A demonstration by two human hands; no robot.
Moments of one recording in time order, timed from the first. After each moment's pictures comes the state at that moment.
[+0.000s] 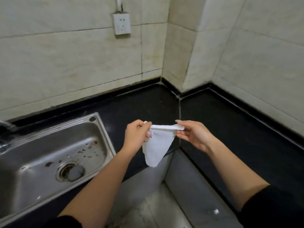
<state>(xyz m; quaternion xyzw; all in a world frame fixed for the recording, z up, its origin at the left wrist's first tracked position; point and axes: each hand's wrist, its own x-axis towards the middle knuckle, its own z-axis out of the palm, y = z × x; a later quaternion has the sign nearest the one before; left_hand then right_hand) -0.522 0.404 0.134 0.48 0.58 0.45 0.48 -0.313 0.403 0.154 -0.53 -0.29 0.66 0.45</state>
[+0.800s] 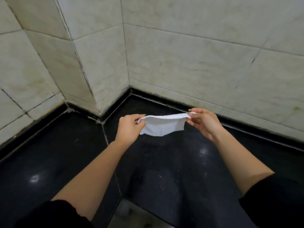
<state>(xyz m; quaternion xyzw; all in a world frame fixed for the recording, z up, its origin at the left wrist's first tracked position) -0.216 0.605 0.131 0.81 0.38 0.28 0.36 0.004 0.464 0.152 -0.62 -0.12 0.39 0.67</state>
